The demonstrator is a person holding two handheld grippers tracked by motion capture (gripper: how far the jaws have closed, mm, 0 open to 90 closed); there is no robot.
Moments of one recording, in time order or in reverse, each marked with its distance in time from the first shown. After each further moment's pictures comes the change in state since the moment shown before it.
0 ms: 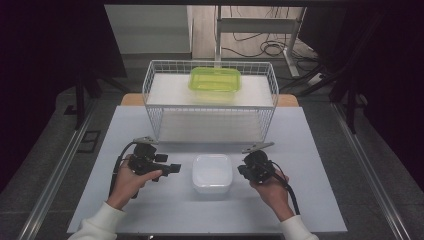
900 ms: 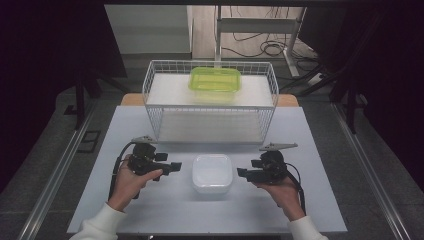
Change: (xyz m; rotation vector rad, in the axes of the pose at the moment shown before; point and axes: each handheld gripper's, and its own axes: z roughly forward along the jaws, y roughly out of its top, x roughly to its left) left arm -0.008 0.001 -0.004 -0.048 0.013 -0.016; right arm -0.021 -0.013 -0.023 -0.149 0.169 0.135
